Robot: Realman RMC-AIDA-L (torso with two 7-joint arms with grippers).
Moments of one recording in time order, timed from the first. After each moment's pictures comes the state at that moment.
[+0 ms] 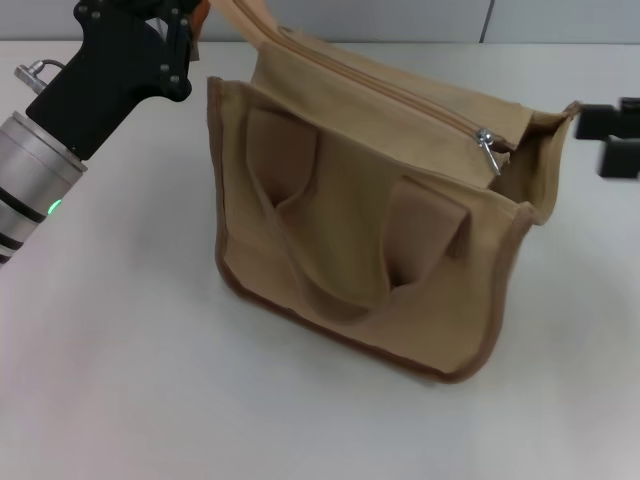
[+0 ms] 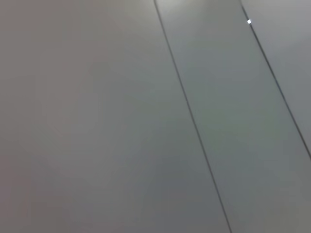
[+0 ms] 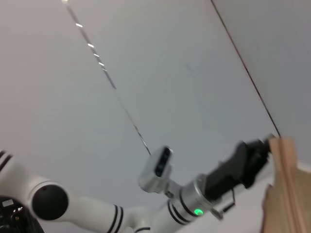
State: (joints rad) left arm -0.55 -2.08 0.92 0.18 0.94 1.52 -0.32; right arm 0.56 1.94 -0.54 -0.84 -1.83 -2.13 1.83
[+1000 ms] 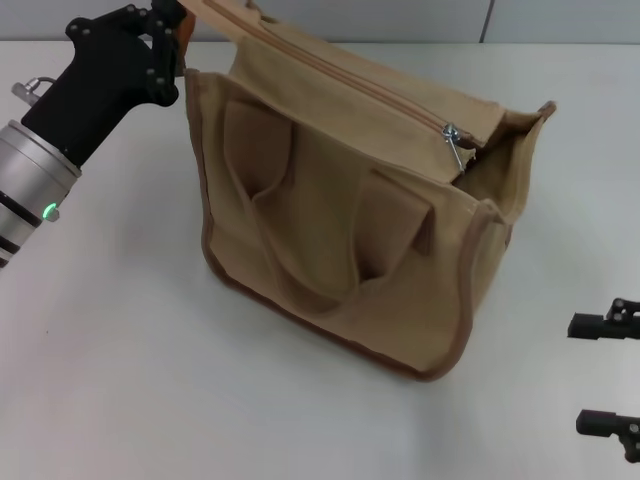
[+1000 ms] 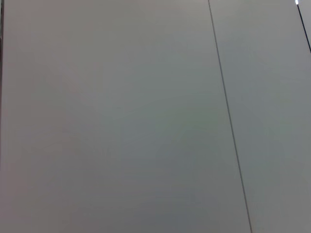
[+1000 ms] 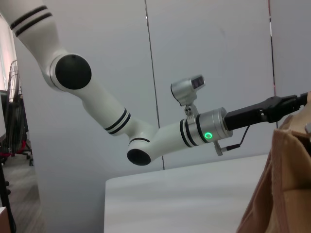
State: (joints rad) left arm -0.54 -2.08 0.91 0.17 0.92 1.43 -0.44; right arm 0.29 2.01 -0.54 -0.68 -2.06 -2.11 0.98
